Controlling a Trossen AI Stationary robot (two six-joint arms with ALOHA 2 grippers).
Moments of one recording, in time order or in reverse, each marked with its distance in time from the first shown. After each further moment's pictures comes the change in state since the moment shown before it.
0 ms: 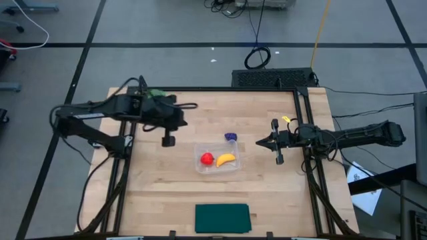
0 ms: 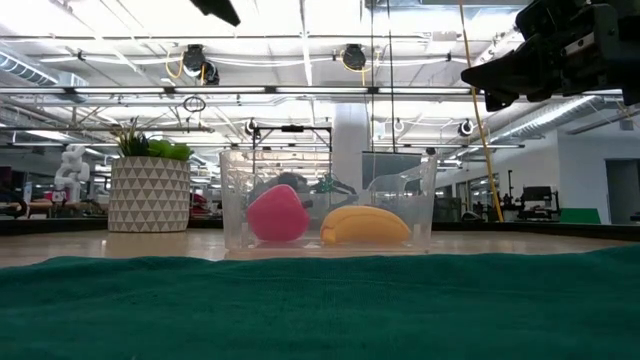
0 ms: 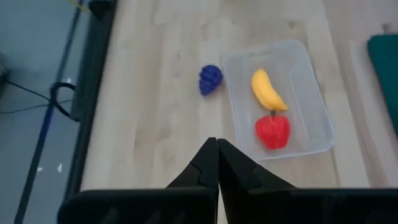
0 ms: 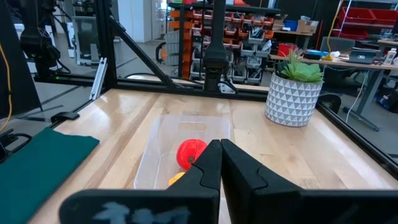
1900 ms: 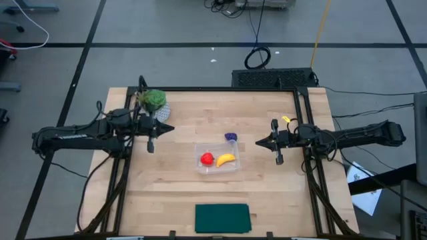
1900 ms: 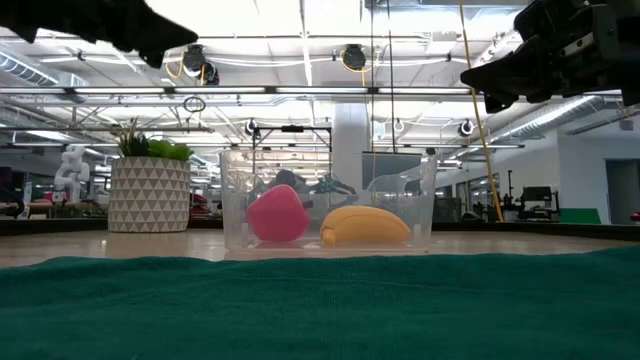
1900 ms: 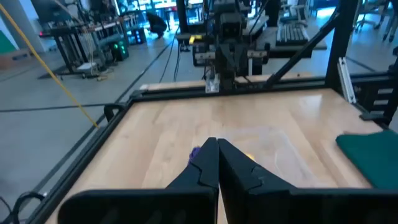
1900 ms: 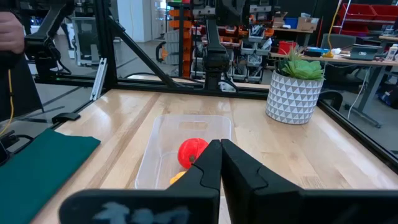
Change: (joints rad) left arm 0.110 -0.723 -0.968 0.934 0.217 -0.027; right arm 0.000 0.010 0.000 0.005 0.000 0.015
